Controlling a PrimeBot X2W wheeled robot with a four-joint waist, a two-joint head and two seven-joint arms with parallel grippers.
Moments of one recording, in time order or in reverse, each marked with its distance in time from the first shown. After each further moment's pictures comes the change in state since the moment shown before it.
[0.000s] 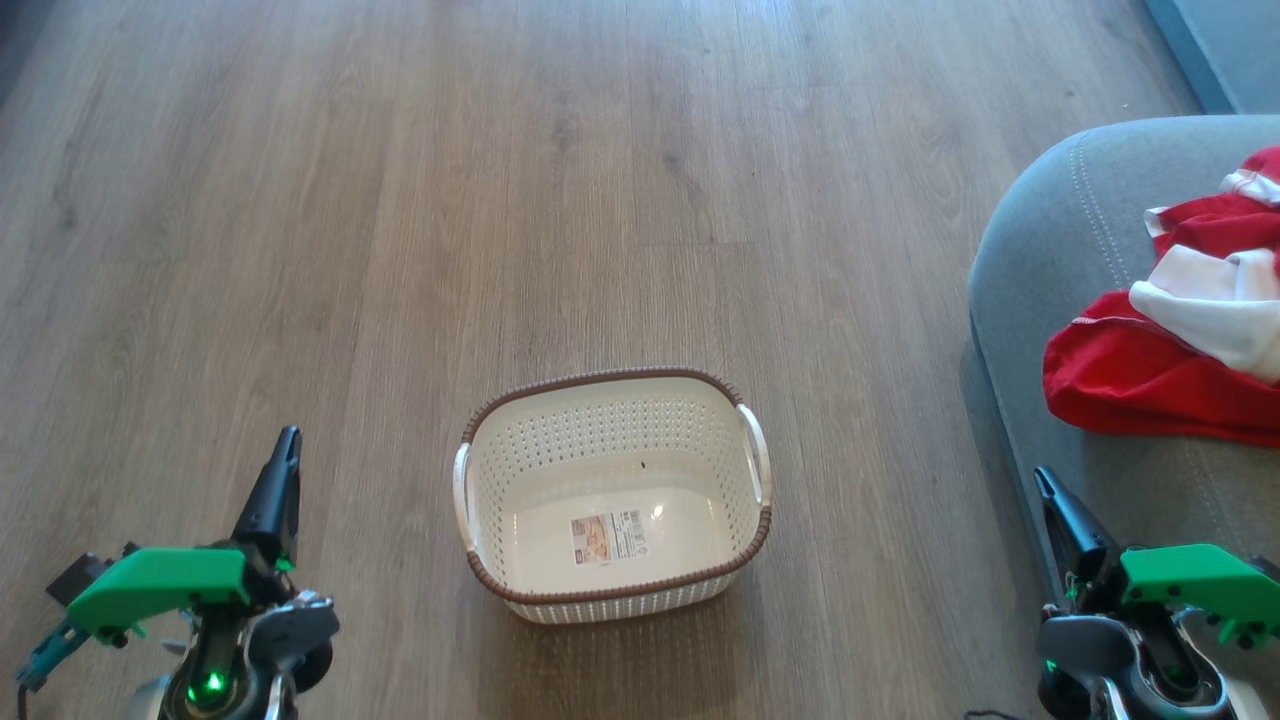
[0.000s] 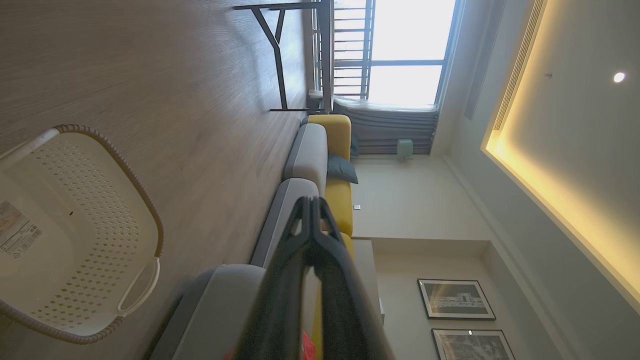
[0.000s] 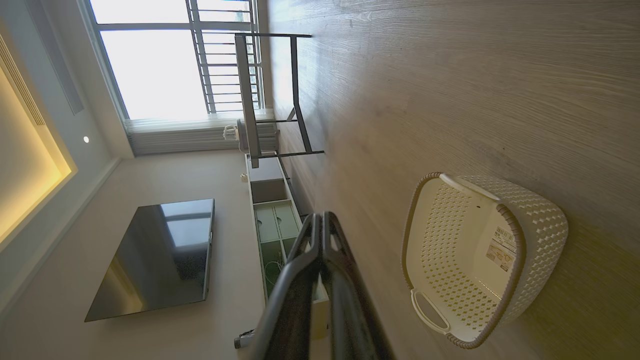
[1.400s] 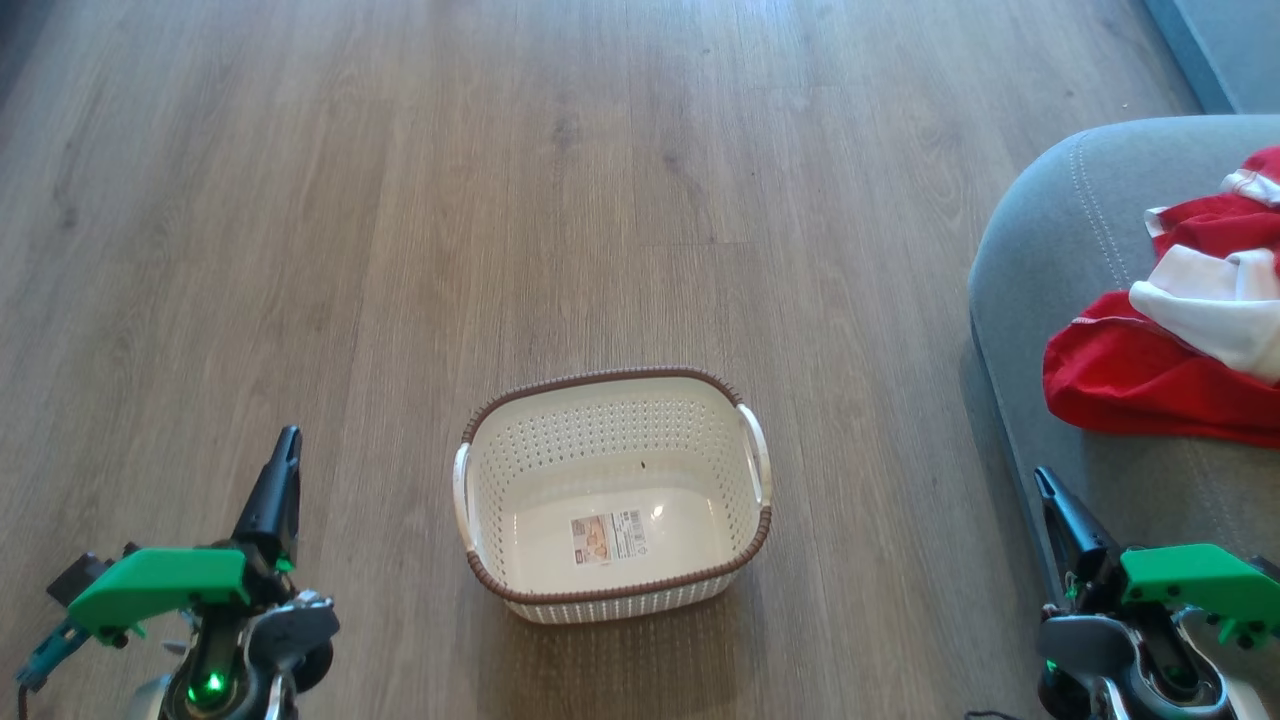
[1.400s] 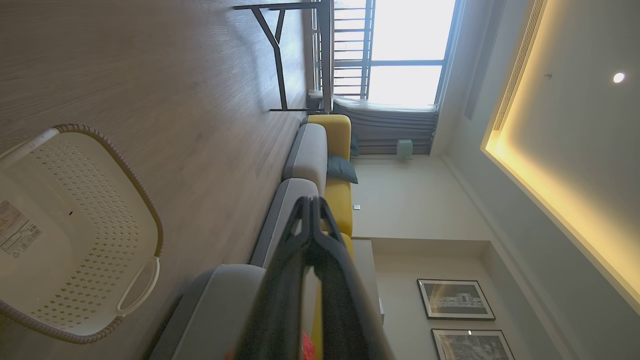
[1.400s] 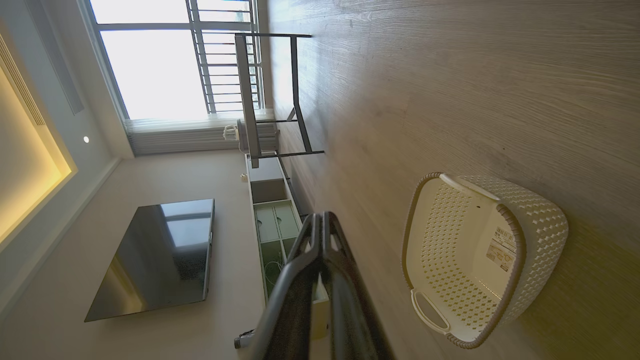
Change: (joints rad) left arm 0.000 0.000 0.000 0.000 -0.001 0.000 0.000; right arm 0.000 0.000 0.000 0.000 0.000 0.000 0.000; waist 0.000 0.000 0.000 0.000
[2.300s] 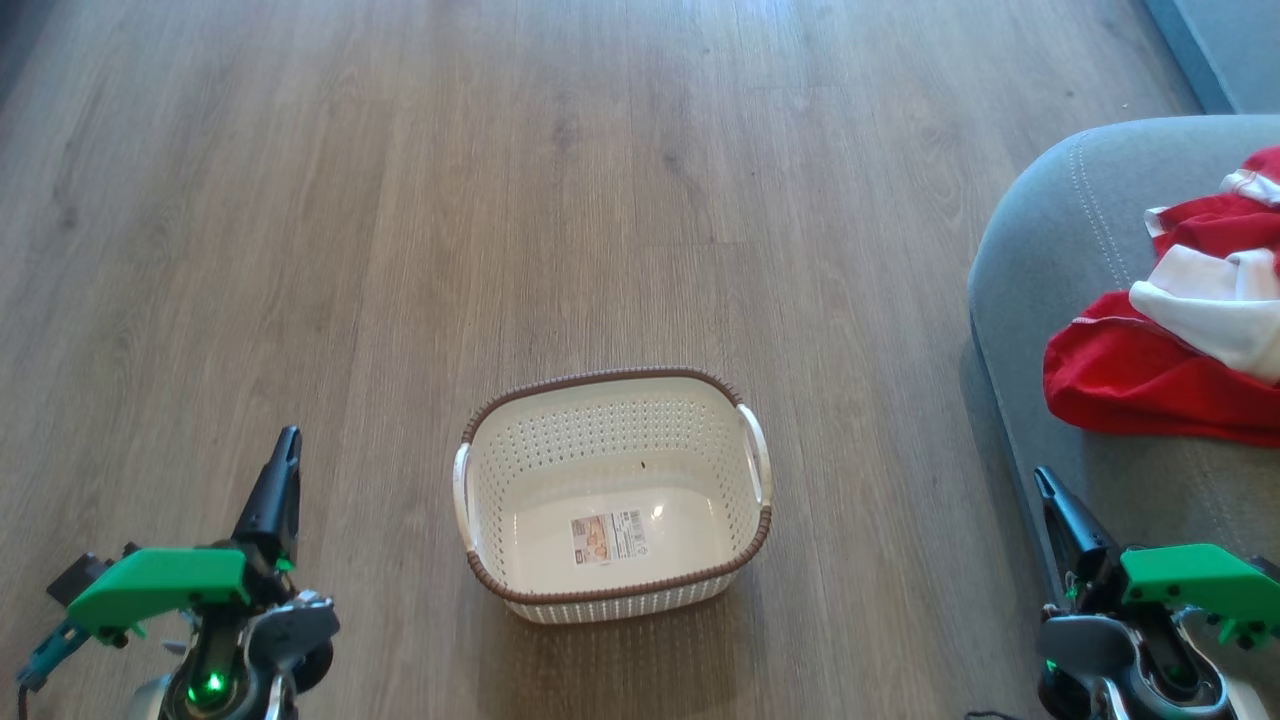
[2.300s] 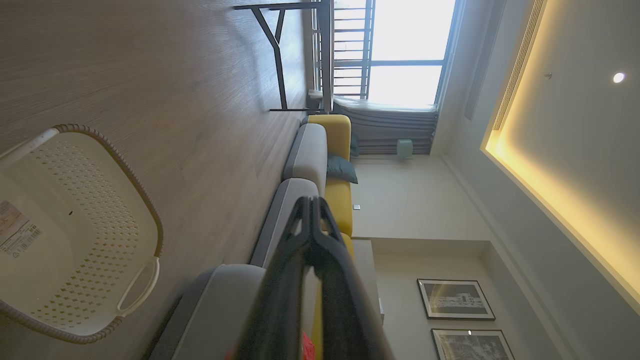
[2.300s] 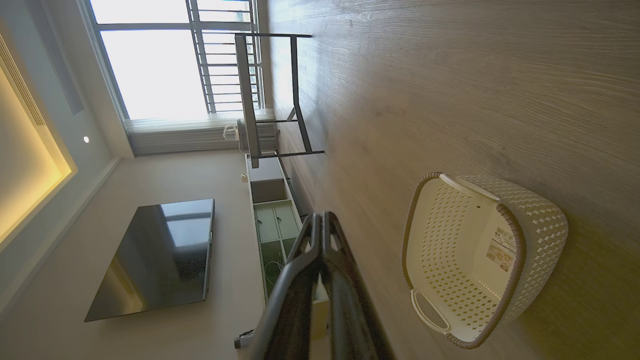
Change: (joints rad) left arm 0.000 0.000 0.000 0.000 0.000 0.000 0.000; right arm 0.000 0.000 0.000 0.000 0.000 0.000 0.000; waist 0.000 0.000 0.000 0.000
